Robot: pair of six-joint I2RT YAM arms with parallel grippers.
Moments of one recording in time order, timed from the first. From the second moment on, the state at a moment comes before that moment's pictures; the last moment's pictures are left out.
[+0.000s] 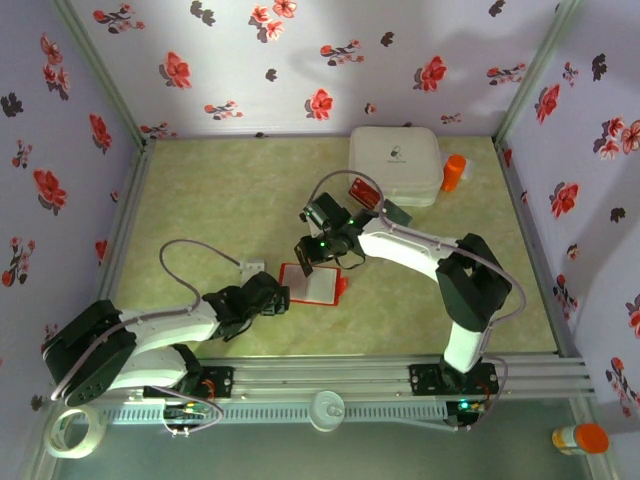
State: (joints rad) left arm -0.93 1.22 0.38 -0.13 -0.42 -0.76; right arm 0.83 1.79 1.29 -0.54 -0.19 0.46
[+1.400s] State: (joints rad) left arm -0.86 1.30 0.45 -0.14 -0.35 -0.68; right arm 0.83 1.82 1.28 -0.53 -0.21 0.49
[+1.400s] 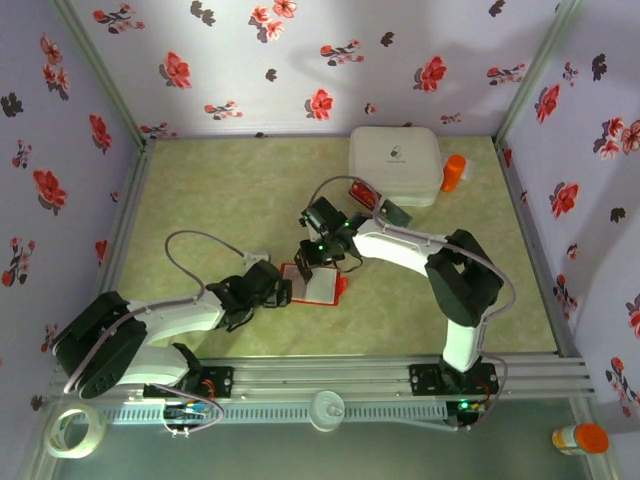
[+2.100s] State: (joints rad) left arm -0.86 1.30 0.43 -0.11 -0.36 -0.70; right arm 0.84 1.72 1.28 -0.76 -0.05 0.39
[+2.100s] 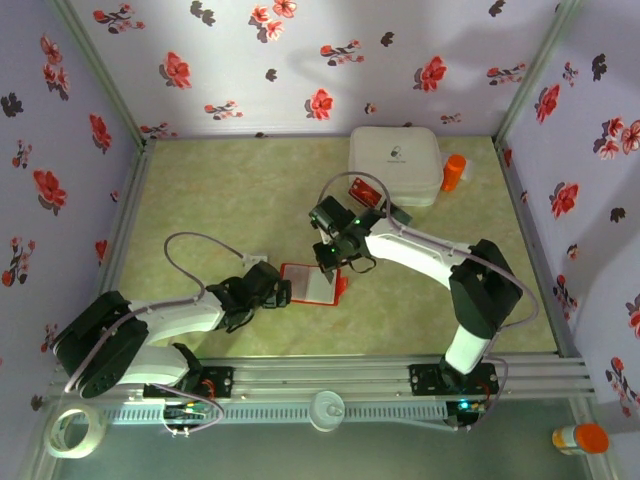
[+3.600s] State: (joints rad) left arm -0.86 1.30 0.42 -0.10 -0.36 -0.70; right arm 0.89 1.78 1.29 -0.79 -0.01 0.36
